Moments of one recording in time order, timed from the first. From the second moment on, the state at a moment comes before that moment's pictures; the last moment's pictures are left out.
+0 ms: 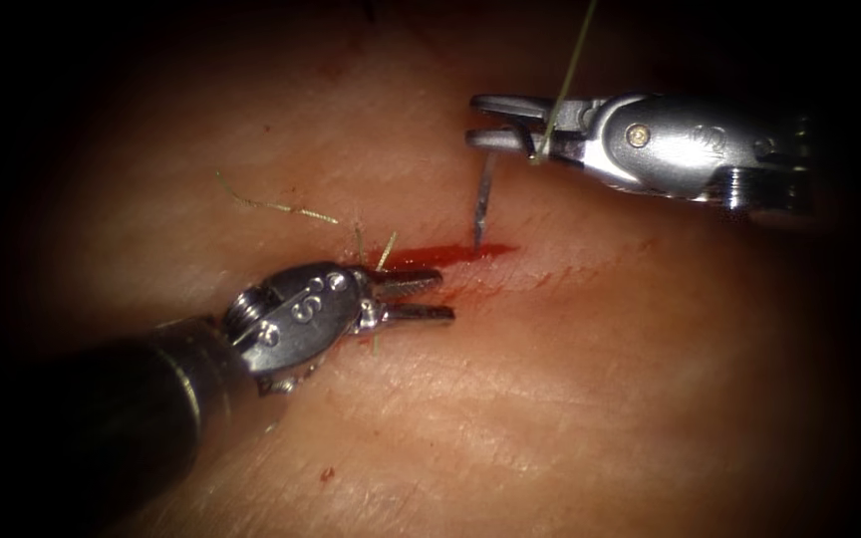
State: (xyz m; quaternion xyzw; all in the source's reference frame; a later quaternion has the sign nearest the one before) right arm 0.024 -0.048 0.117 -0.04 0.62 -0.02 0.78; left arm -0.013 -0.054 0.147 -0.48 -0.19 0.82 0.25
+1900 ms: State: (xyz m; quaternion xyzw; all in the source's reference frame) right arm 0.025 -0.056 0.125 -0.22 0.60 -0.21 0.74; left arm -0.013 -0.055 0.150 -0.44 -0.20 0.84 0.25
